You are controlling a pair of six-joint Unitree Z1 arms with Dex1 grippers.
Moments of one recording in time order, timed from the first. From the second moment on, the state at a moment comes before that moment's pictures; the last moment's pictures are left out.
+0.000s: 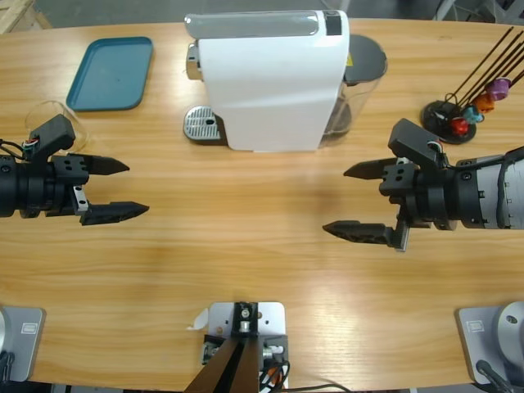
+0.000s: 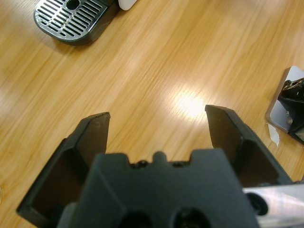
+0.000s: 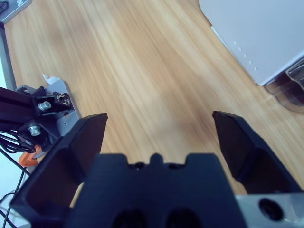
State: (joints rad) arm 0 -0.61 1.34 -0.54 0.06 -0.32 0.23; arm 1 0.71 1.35 -0.56 0.04 0.39 -0.16
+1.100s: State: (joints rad) arm 0 -0.41 1.30 -0.83 -0.03 -0.66 -0.37; arm 1 0.71 1.18 -0.58 0.06 0.17 -0.11
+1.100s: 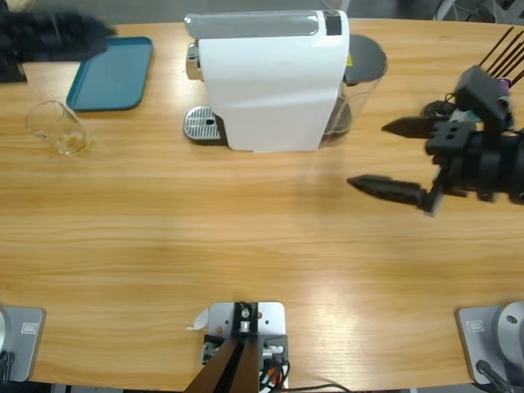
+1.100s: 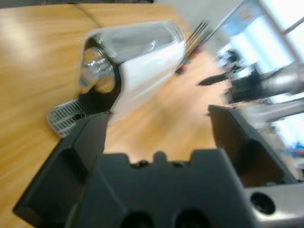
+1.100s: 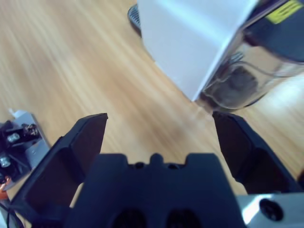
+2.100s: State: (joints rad) arm 0 -0.30 1.78 -0.90 -0.55 -1.02 -0.85; arm 1 0.71 1.15 -0.69 0.29 0.04 -0.01
